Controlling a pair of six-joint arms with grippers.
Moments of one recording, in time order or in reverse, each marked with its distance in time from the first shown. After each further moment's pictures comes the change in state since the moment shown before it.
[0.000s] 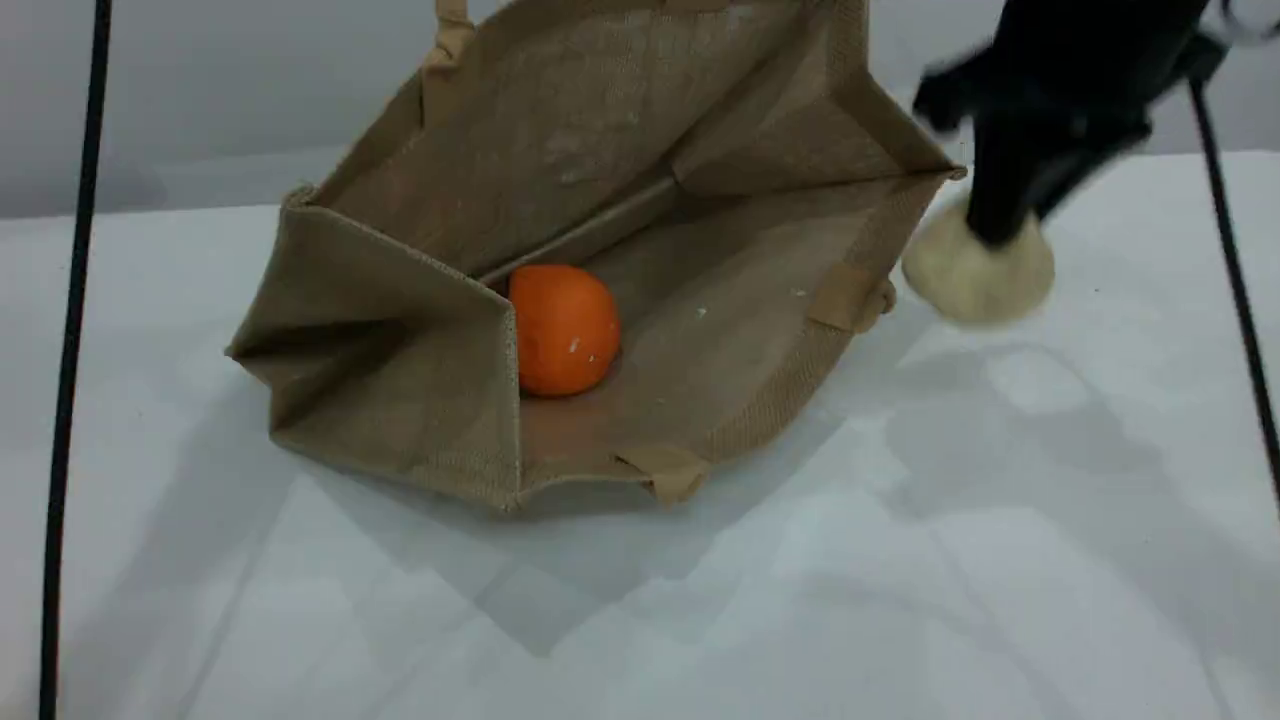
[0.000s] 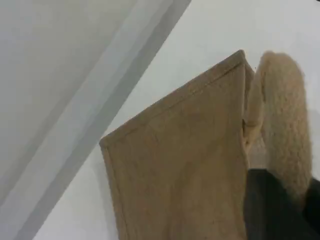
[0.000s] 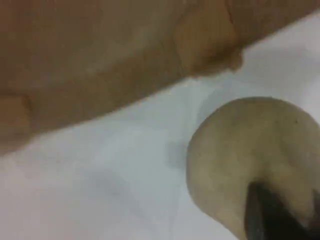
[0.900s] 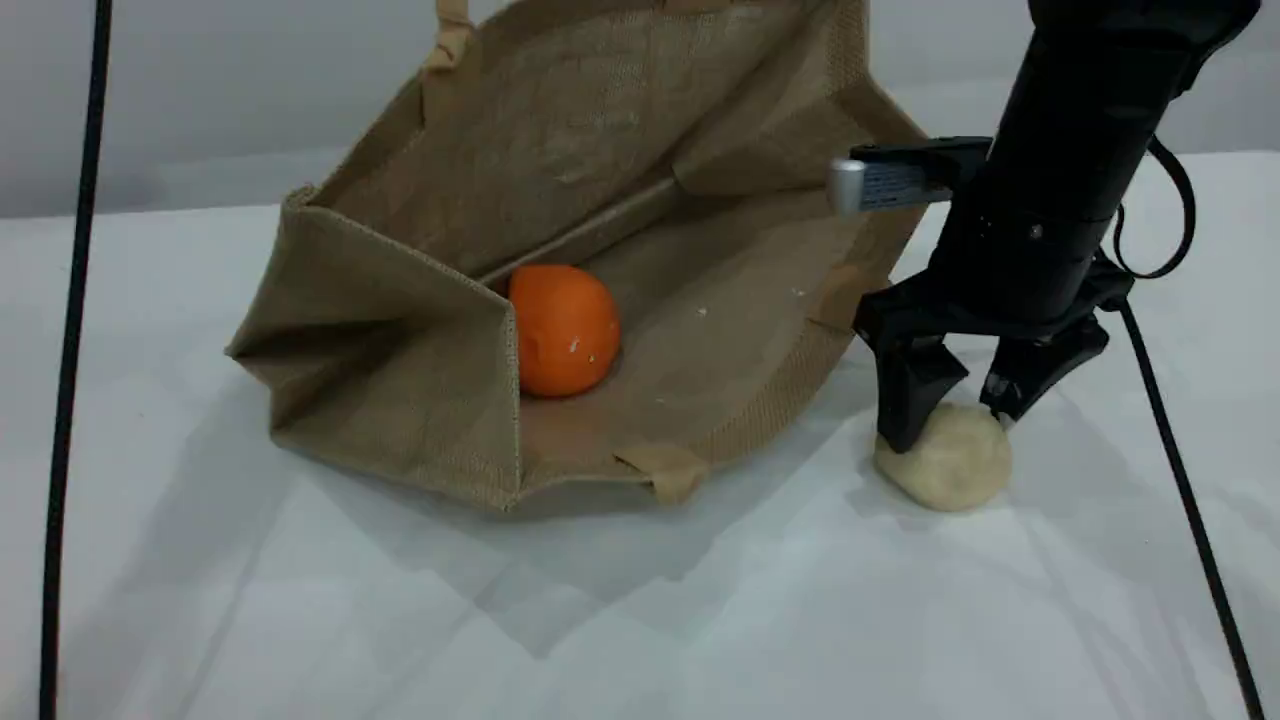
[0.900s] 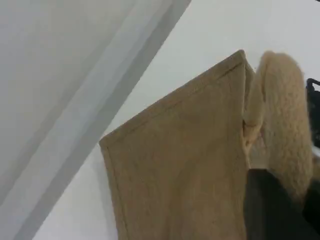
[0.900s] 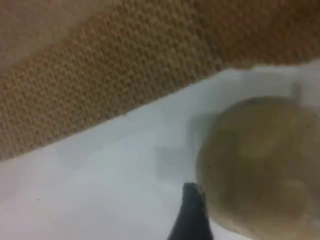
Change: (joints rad) left arm 0.000 0.000 0.000 0.001 0.000 -0.003; right arm -0.008 0.331 -0.002 0.078 -0.120 -0.011
